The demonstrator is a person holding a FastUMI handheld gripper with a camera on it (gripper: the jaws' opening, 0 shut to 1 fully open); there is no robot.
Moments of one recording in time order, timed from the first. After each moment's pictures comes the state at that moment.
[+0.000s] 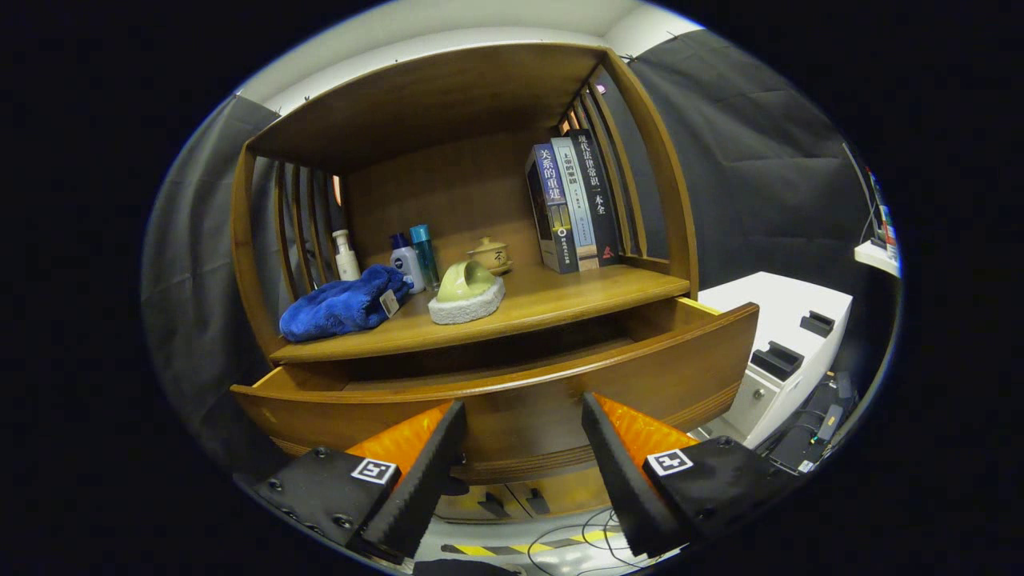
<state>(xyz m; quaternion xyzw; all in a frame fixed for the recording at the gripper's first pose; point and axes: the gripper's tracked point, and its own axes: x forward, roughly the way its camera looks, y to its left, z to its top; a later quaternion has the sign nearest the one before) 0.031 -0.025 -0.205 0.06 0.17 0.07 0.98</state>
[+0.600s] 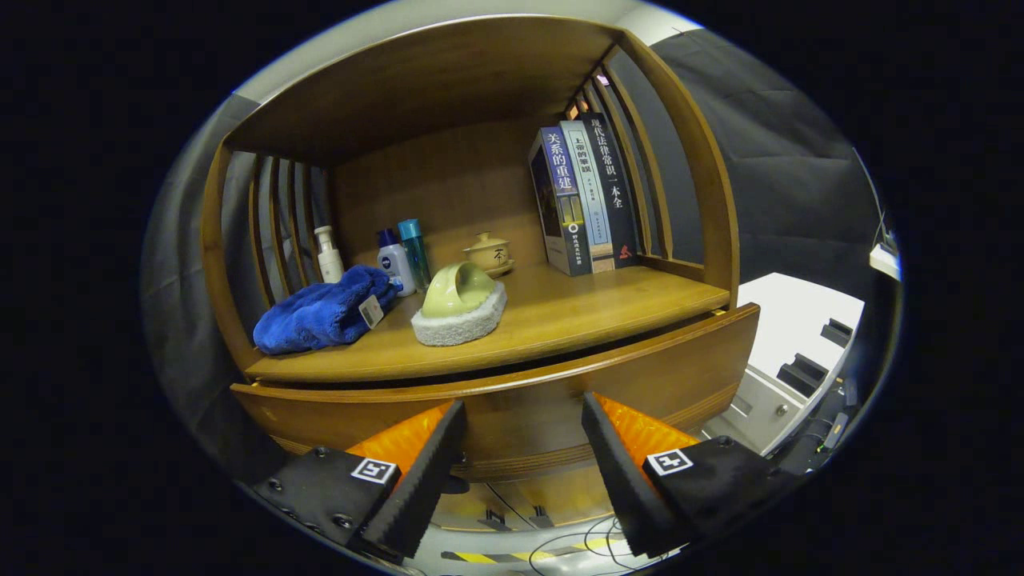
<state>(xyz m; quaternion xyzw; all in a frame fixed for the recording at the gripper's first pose) 0.089 -0.013 -0.209 0.06 0.18 0.07 0.98</state>
